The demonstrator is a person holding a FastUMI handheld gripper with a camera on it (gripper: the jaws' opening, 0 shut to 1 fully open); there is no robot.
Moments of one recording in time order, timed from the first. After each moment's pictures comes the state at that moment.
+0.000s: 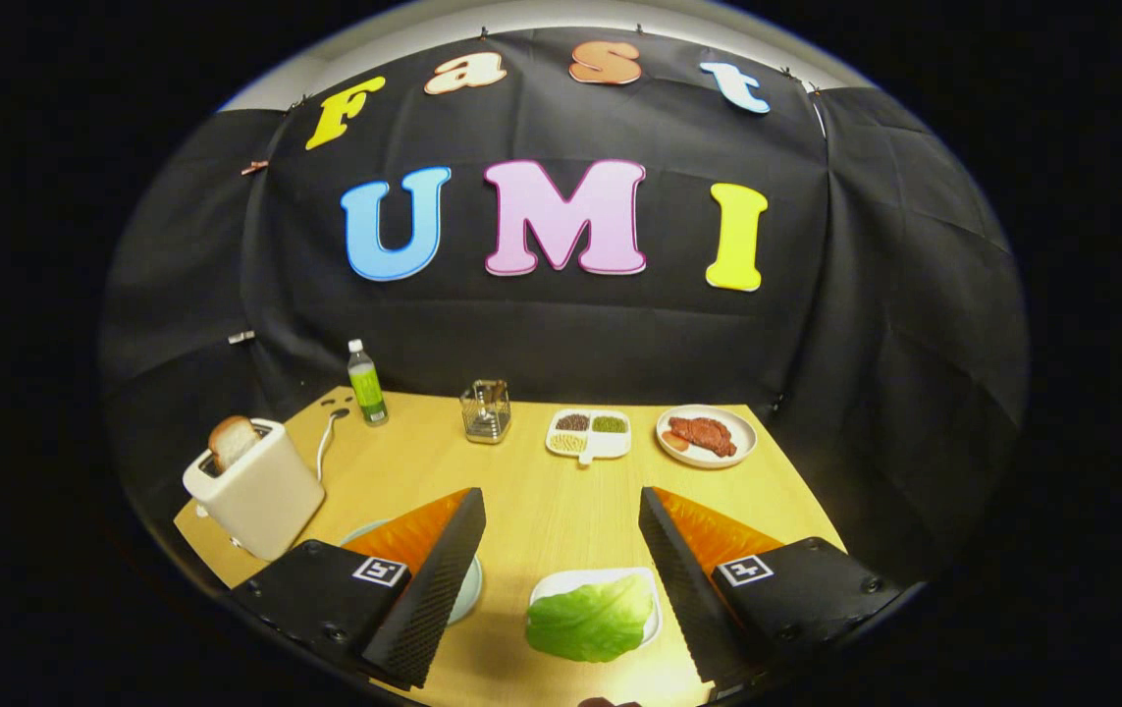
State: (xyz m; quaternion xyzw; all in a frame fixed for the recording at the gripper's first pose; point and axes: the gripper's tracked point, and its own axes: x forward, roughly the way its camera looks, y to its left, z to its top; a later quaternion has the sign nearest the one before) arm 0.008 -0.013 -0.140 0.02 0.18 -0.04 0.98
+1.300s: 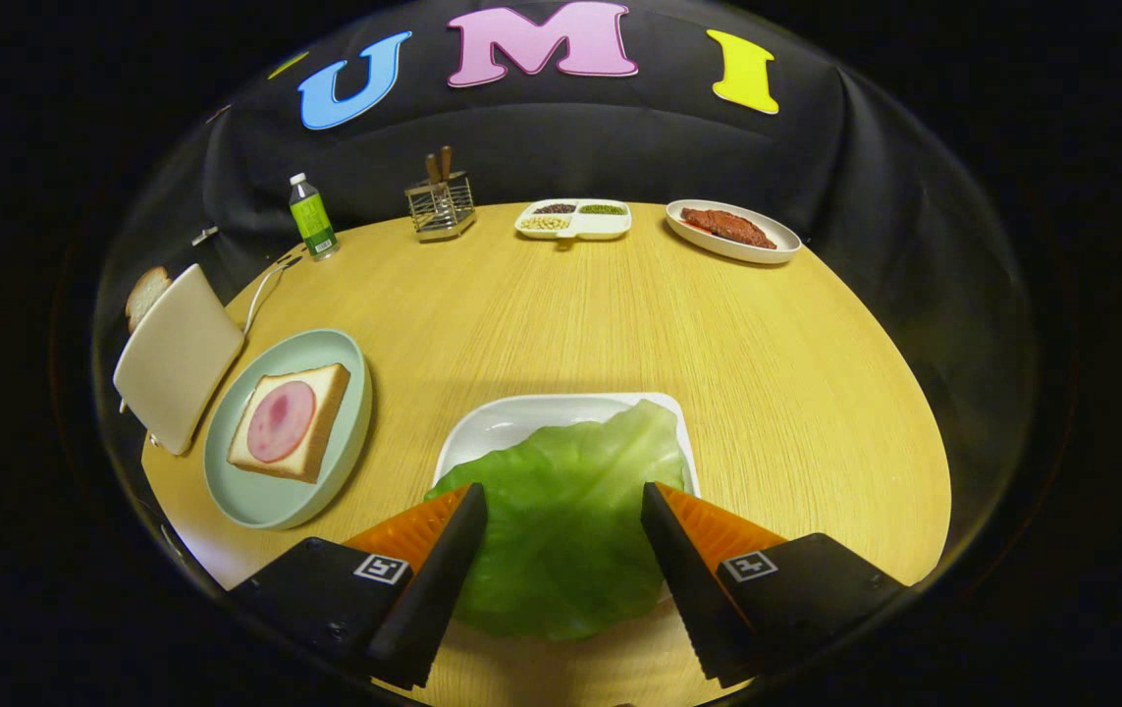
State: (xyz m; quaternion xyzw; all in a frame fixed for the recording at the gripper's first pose) arm 0.002 -0.038 -0.358 0.05 0.38 -0.03 0.92
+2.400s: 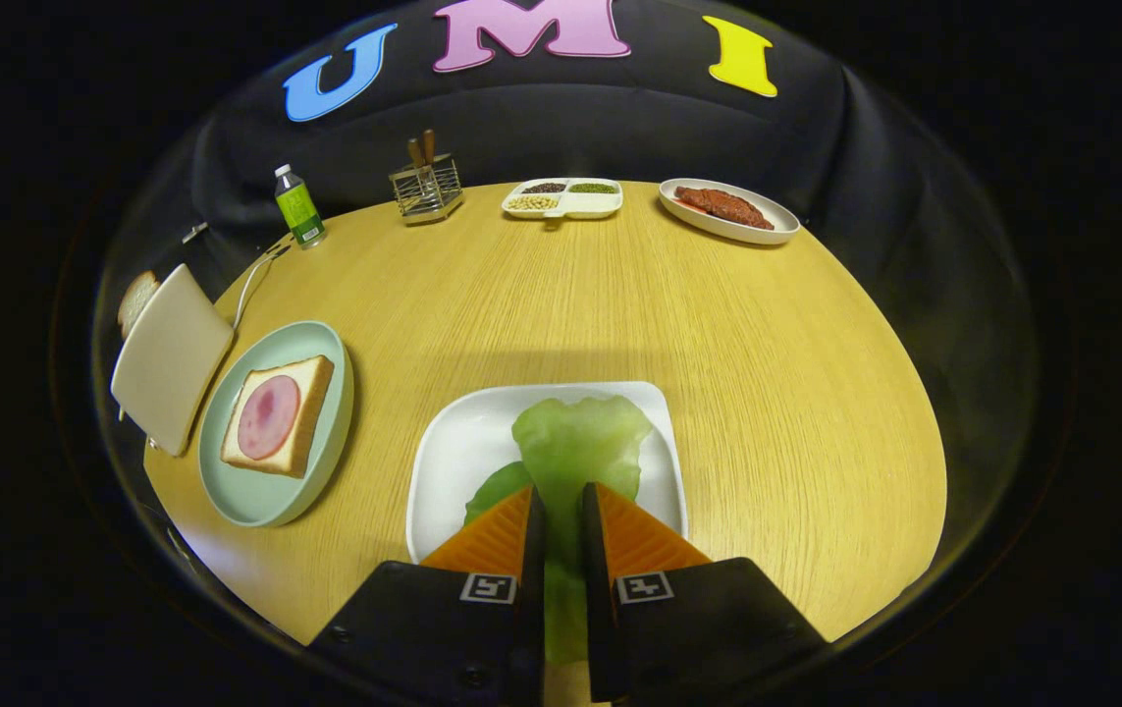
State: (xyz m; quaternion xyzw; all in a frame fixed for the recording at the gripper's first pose) arm 0.001 -0.051 -0.366 0.07 0.41 -0.03 0.91
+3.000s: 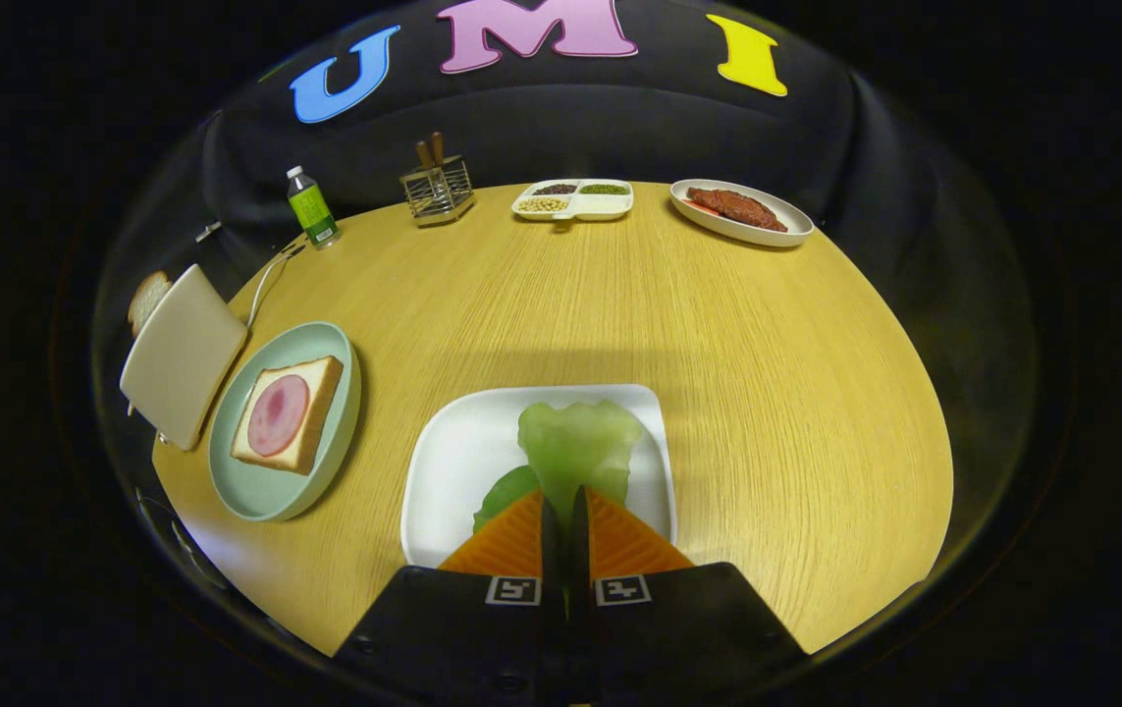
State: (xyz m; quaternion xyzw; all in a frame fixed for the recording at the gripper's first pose) arm 0.004 -0.050 -0.363 0.07 0.42 -0.01 0.91
